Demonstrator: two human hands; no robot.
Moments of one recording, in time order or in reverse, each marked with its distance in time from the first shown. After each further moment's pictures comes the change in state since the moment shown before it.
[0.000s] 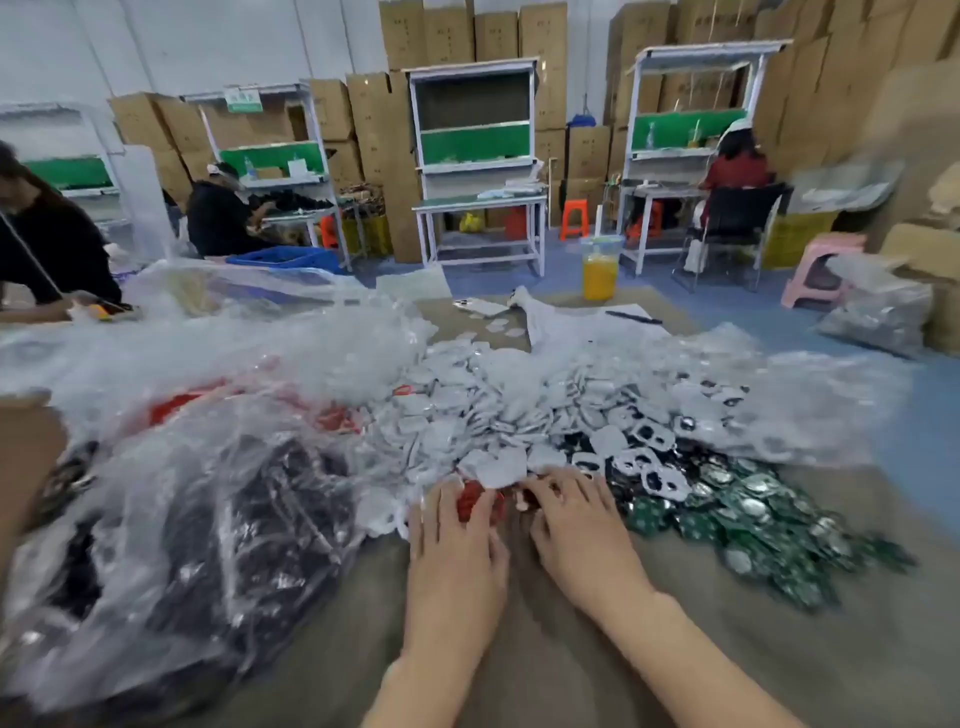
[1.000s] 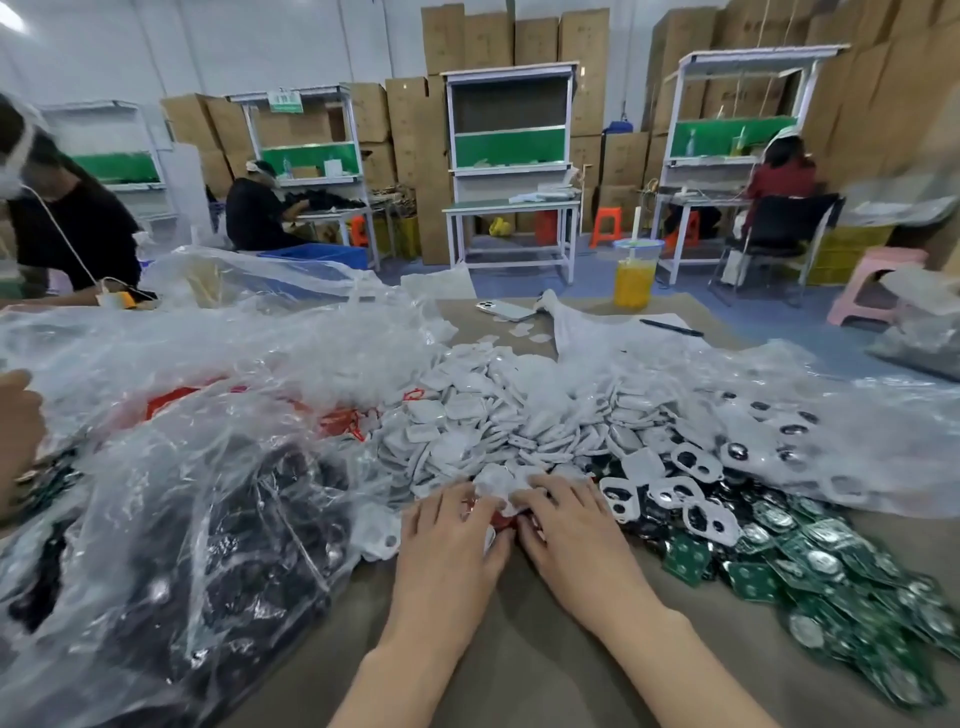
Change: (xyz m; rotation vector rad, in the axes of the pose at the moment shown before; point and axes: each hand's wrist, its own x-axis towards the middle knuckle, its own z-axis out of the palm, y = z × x) left_hand 0.048 -0.023 0.014 -0.018 0.065 0.137; right_hand 0.043 -0.002 0.017 0.135 0.023 -0.144
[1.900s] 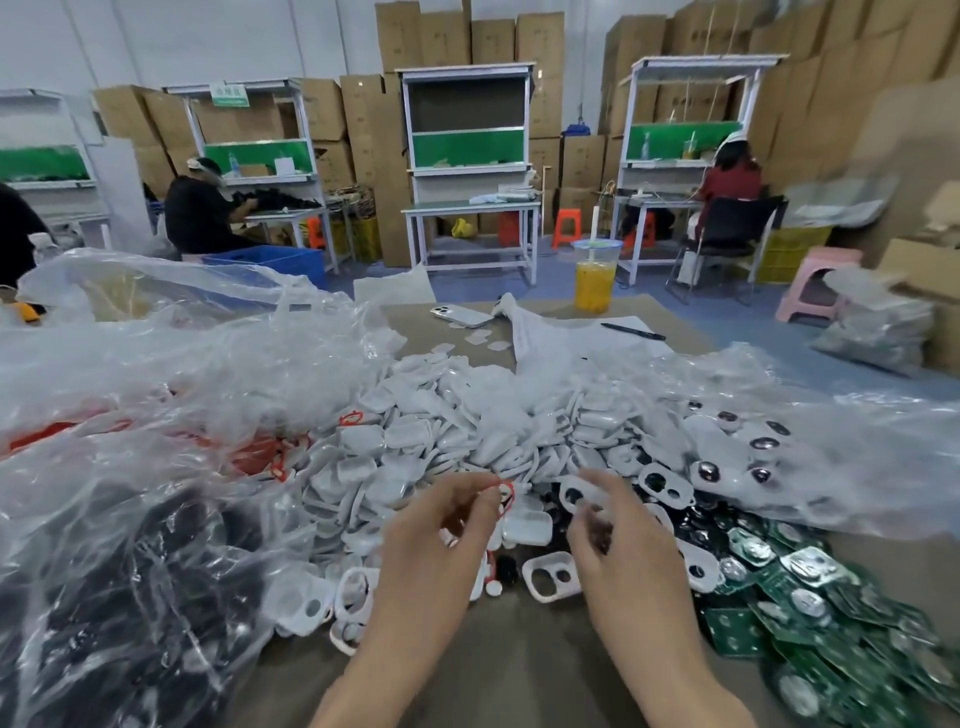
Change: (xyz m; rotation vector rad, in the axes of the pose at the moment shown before) left_hand 0.048 0.037 -0.006 -1.004 0.059 -0.298; right_hand -0.011 0.033 -0.042 0.347 0.276 0.468
